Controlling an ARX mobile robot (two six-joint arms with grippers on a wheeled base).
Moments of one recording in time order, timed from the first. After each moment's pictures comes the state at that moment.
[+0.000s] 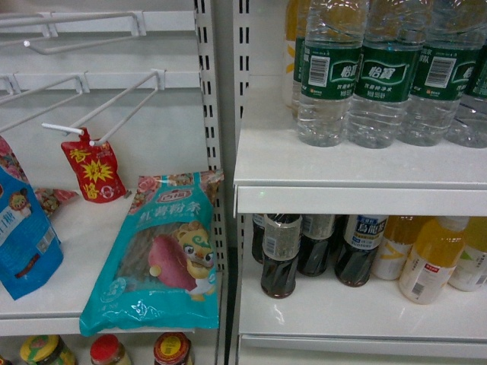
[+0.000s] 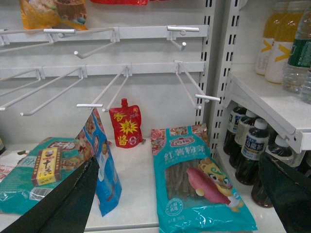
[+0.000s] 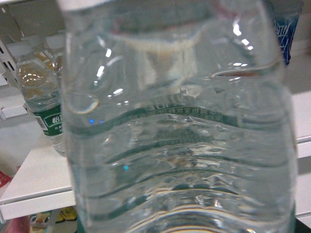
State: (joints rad) left arm 0.00 0.01 0.01 0.00 0.00 0.00; right arm -0.06 0.45 0.43 -0.05 0.06 0.17
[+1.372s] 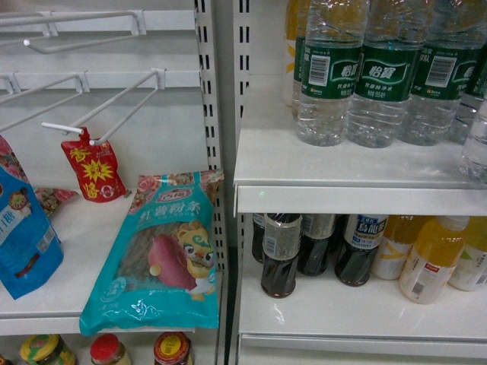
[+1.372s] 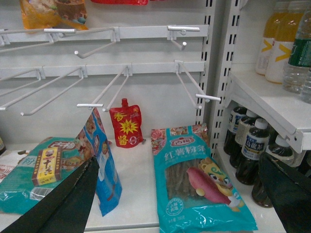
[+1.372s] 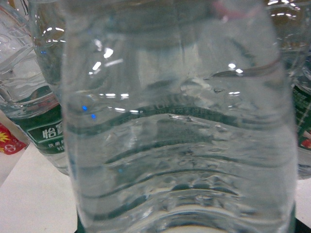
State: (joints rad) left arm 0.00 0.01 0.01 0.00 0.00 0.00; right arm 0.03 1.44 0.82 0.37 -0.08 0.11
